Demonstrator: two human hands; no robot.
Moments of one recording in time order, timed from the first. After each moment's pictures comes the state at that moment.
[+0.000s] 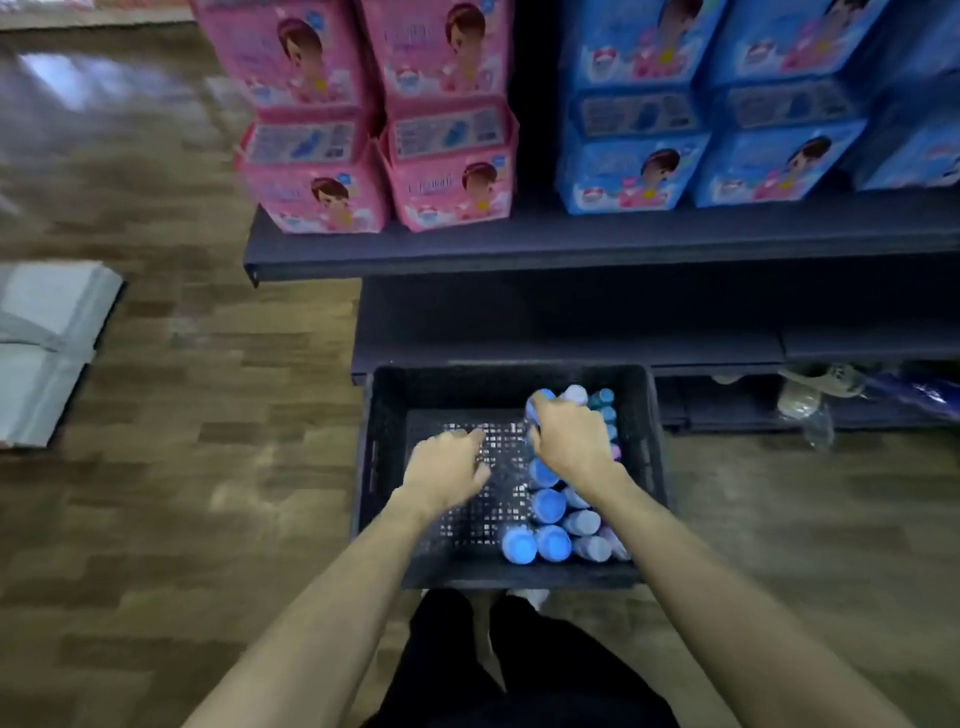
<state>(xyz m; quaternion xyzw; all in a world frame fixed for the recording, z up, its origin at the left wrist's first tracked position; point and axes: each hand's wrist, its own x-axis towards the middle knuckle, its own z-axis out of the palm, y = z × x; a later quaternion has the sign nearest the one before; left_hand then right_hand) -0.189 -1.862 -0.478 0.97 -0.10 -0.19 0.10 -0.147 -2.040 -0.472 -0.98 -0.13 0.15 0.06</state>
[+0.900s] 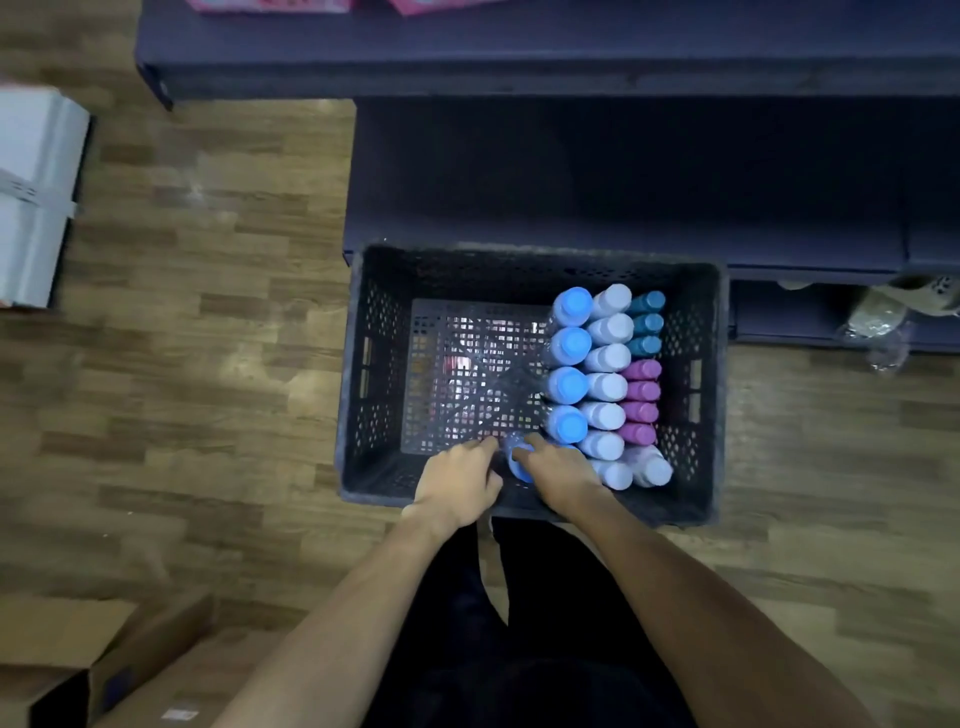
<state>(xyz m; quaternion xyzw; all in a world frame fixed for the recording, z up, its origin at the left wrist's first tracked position) -0.273 -1.879 -0.579 0.93 -0.01 -0.33 0.16 -0.248 -2.039 -0.644 -0.88 -0.27 0.40 0.02</state>
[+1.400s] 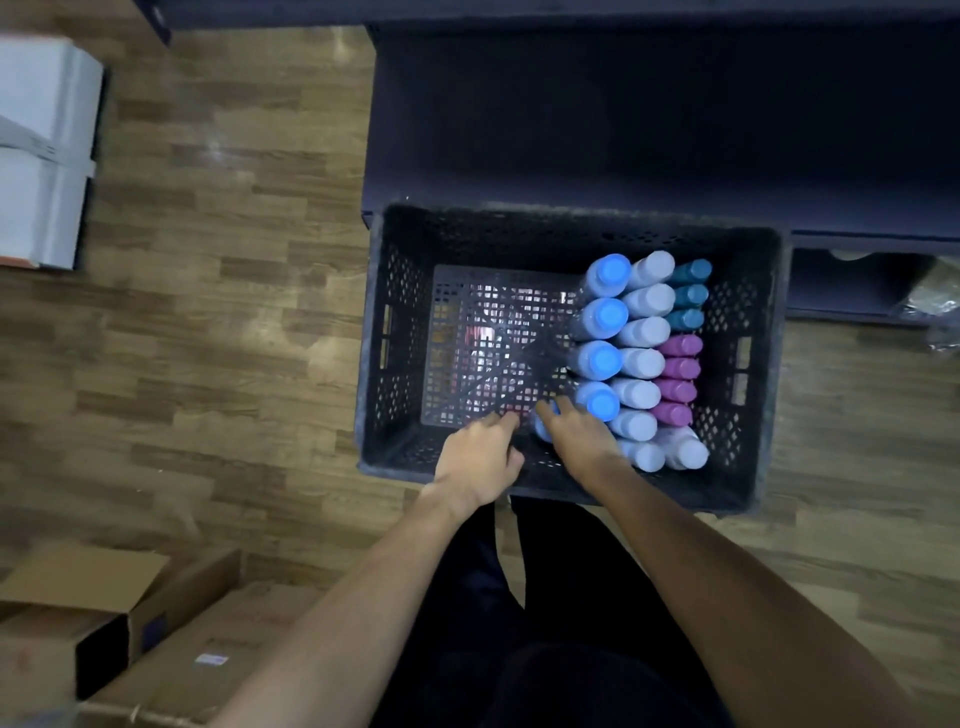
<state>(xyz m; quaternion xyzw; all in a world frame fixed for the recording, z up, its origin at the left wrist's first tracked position) -0.276 -1.874 -0.592 0.93 0.01 -0.31 0.19 -0.238 -2.025 -0.666 -0.89 -0.24 0.39 0.01</state>
